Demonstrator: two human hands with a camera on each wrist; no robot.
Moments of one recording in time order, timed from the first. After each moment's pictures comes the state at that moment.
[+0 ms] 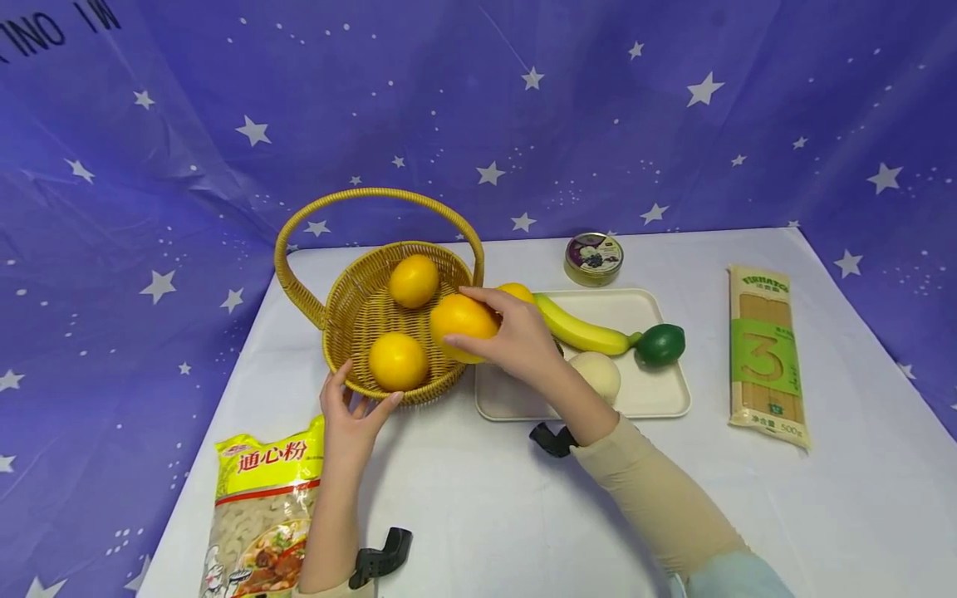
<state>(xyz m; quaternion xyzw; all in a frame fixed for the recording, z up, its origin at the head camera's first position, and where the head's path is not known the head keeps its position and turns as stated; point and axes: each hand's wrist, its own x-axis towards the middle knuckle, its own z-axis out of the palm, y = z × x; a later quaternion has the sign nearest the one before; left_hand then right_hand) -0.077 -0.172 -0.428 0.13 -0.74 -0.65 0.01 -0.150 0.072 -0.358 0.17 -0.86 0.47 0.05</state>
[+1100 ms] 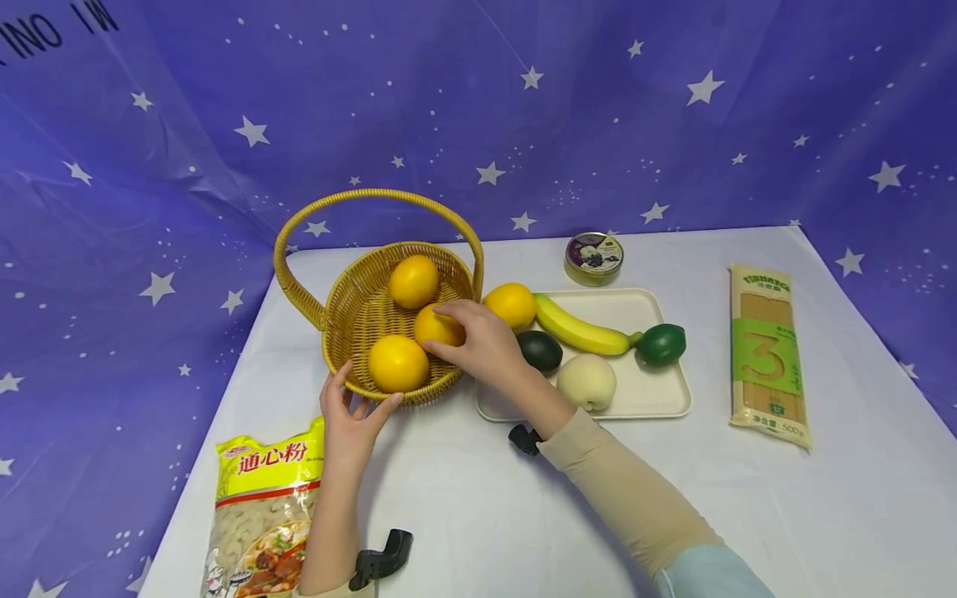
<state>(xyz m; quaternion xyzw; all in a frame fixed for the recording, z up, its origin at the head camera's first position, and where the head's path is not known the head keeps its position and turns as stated) -0.076 -0.173 -0.428 0.12 -0.74 -0.66 0.01 -0.170 0.035 -0.393 0.21 -0.91 0.36 0.07</state>
